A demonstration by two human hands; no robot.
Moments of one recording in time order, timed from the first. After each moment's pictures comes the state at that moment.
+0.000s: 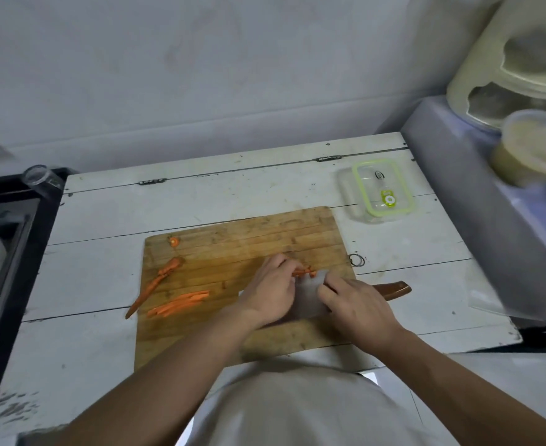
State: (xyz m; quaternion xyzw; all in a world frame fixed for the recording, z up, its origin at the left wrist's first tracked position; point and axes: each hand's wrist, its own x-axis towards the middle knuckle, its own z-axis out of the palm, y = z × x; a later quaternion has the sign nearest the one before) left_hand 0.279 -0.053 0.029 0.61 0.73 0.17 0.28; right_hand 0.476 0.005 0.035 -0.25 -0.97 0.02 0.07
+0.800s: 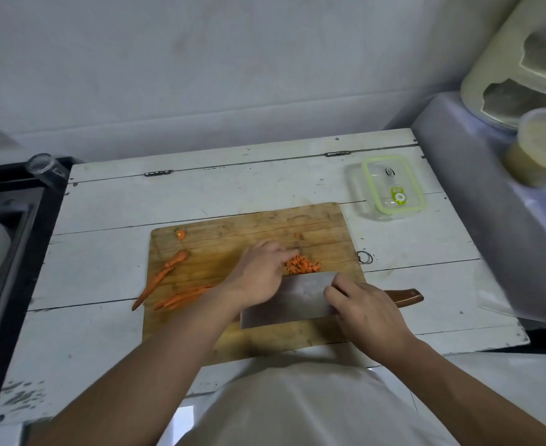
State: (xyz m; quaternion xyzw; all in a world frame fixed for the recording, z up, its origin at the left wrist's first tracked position) left_hand 0.239 -0.053 0.047 0.62 0.72 0.11 0.28; right_hand 0.476 -0.010 0.043 -0.28 -0.96 0.06 0.06
